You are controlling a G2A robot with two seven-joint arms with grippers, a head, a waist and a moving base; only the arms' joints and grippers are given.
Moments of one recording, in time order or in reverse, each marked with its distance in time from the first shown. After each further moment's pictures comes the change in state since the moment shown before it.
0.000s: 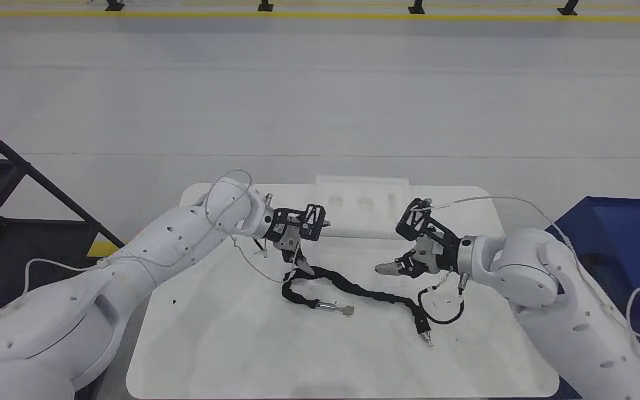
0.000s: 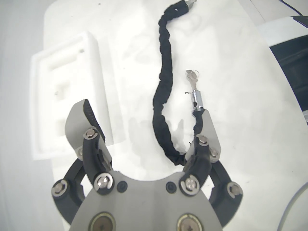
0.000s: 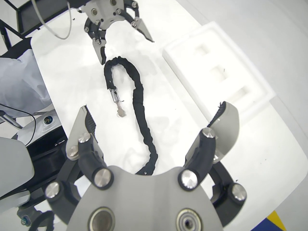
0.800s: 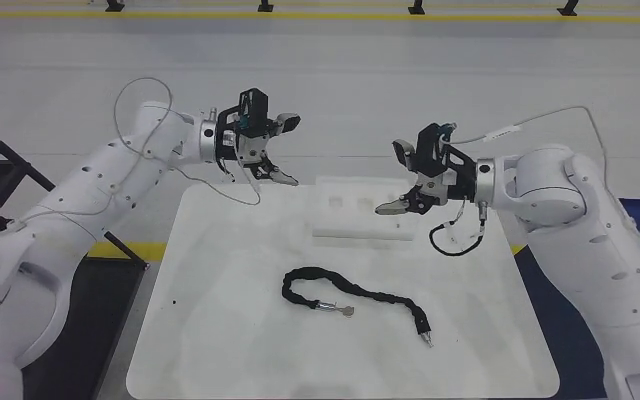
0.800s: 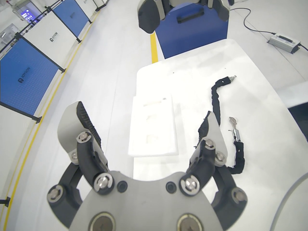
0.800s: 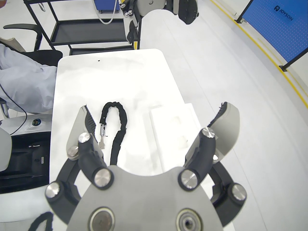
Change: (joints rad) left arm -0.264 0.114 0.002 0.048 -0.289 0.000 0.188; right arm 0.461 -0.057 -0.135 0.299 0.156 -0.339 -0.116
